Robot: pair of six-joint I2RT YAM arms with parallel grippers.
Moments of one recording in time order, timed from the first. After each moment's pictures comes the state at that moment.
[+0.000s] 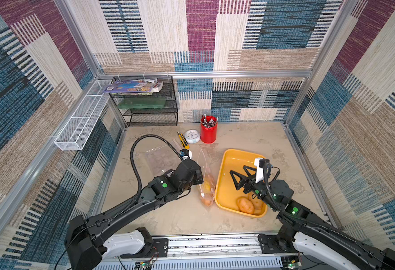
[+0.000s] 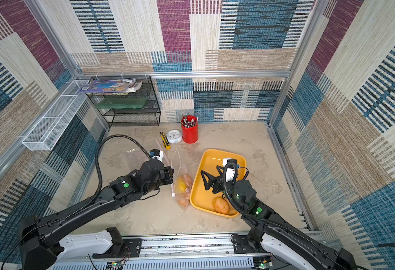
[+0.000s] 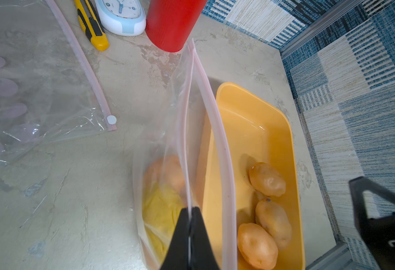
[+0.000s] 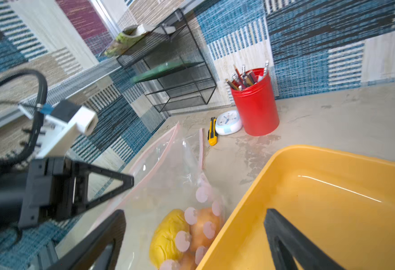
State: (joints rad) left arm -0.87 1.17 0.96 -0.46 -0.28 -0.84; right arm 0.79 0.66 0.36 0.20 0.12 0.44
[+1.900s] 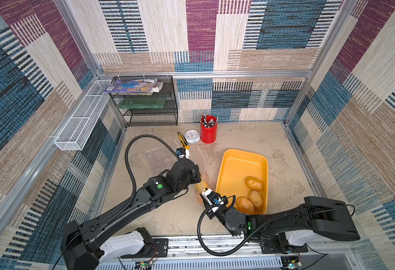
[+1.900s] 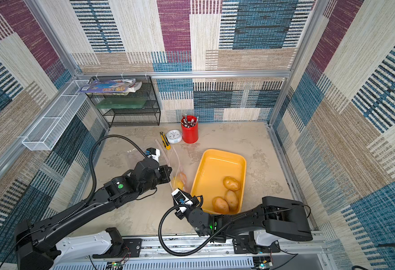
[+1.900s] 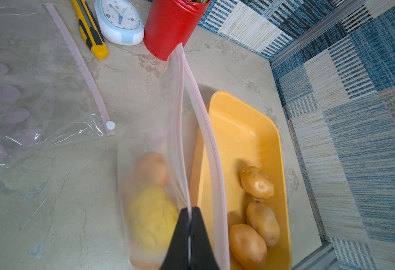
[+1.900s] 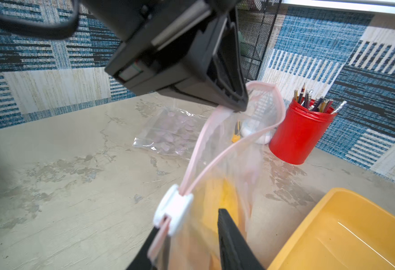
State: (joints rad) left arm -0.86 1.12 0.96 -0.46 -0.26 -0.84; right arm 1.44 1.42 0.46 0.83 0.79 -0.06
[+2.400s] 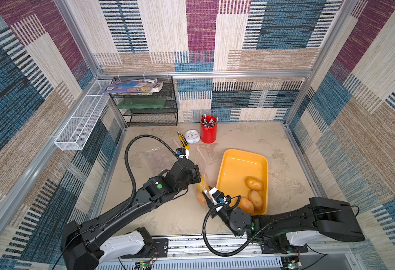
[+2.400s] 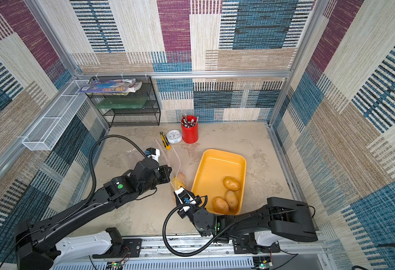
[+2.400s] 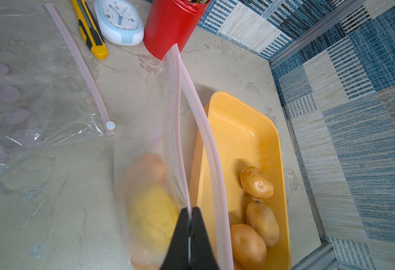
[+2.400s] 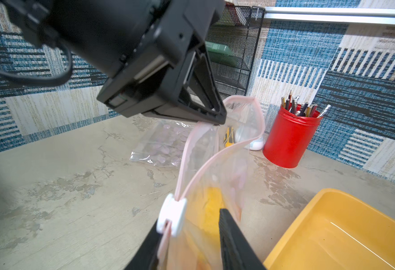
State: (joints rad) left arm -0.86 1.12 0.96 -0.46 -0.26 -0.84; right arm 1.44 1.35 0.42 0.89 0.81 -0.07
